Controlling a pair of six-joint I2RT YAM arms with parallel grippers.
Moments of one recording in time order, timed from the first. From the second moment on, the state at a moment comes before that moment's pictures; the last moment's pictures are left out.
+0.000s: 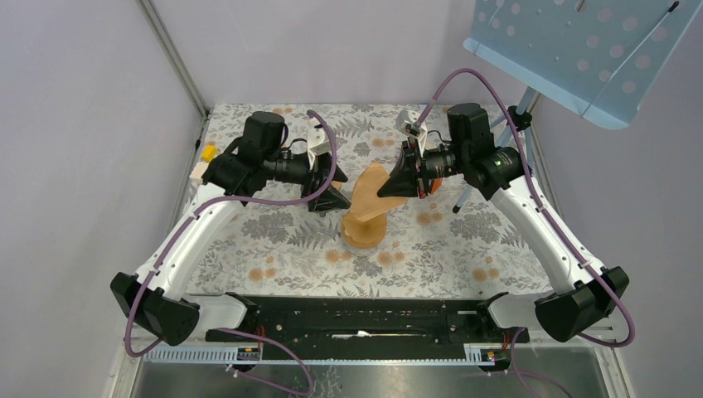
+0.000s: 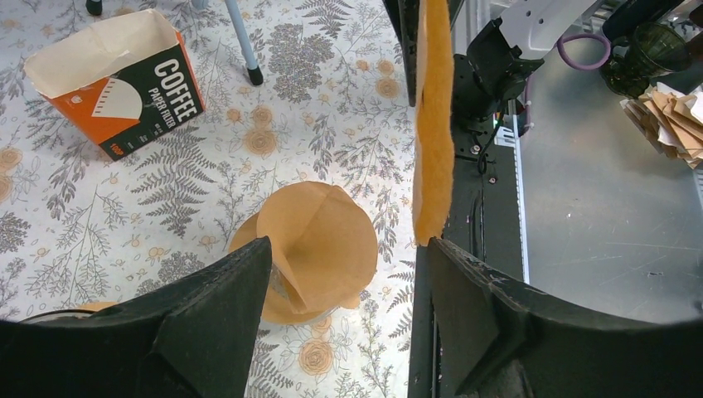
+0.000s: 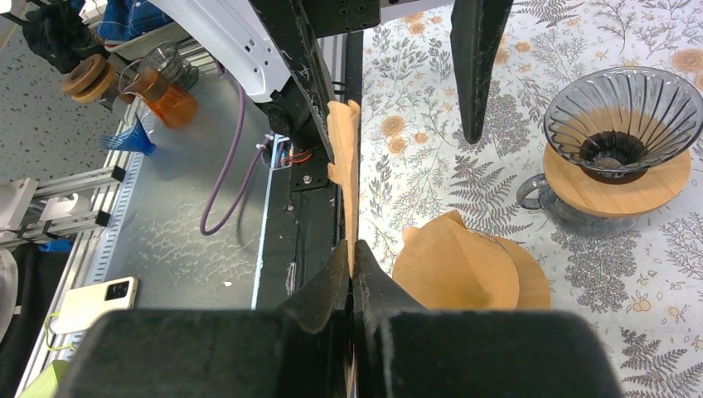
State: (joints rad) left arm -0.47 1.27 1.40 -0.70 0.98 0.31; right arm 0.46 1.32 1.43 -0.65 -1.14 -0.17
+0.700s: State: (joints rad) left arm -0.47 1.32 1.40 -0.61 1.04 0.21; right arm 0.46 1.32 1.42 -0.61 -1.14 -0.15
